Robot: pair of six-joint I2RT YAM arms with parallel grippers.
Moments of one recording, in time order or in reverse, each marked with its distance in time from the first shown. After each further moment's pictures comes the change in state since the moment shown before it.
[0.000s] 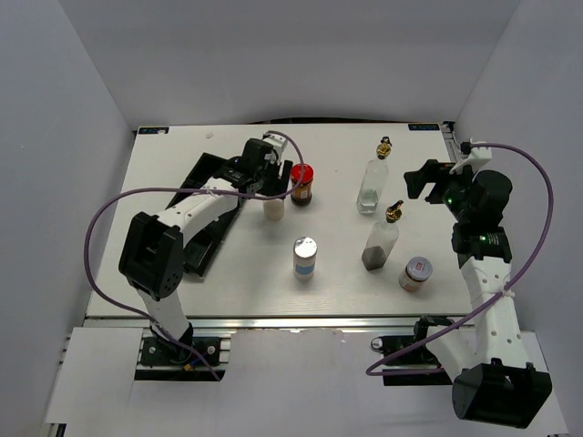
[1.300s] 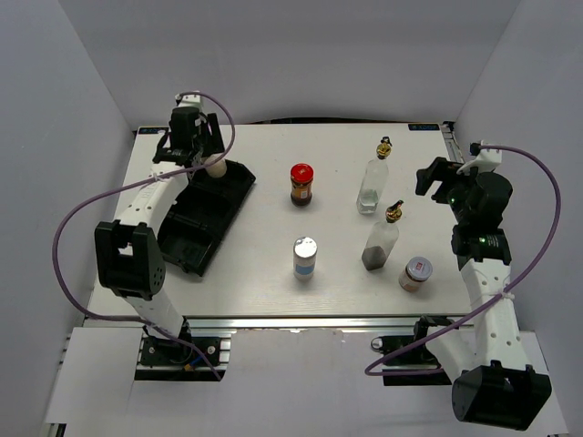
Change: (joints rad) left arm 0.380 -0.056 0.111 0.071 -0.095 -0.082; right arm 0.000 -0.017 -0.015 0.006 0.197 0.012
